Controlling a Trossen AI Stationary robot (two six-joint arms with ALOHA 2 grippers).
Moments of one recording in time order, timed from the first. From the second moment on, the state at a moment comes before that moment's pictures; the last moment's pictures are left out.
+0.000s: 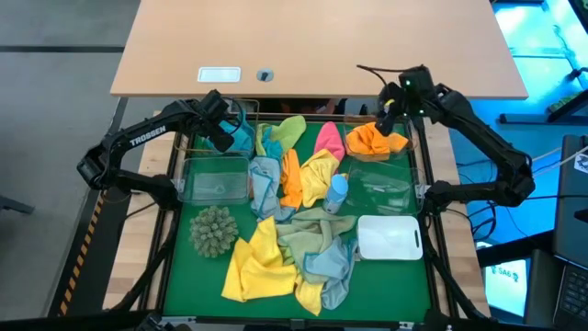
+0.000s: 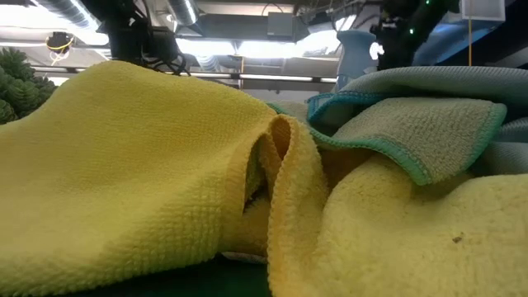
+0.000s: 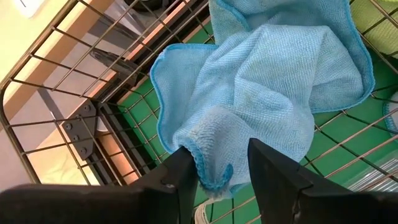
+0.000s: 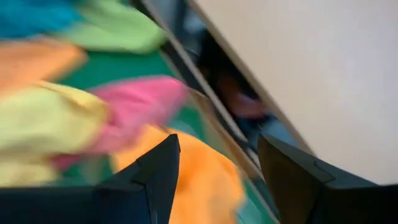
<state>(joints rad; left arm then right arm) 0.82 1.27 0.98 -0.92 -0.29 -0.01 -0.86 1.20 1.24 -0.84 -0.11 -0.36</state>
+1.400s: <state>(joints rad) 0.60 1.17 1.10 -0.32 0.18 -0.08 -0.86 1.20 1.26 -0.82 -0.50 -0.34</state>
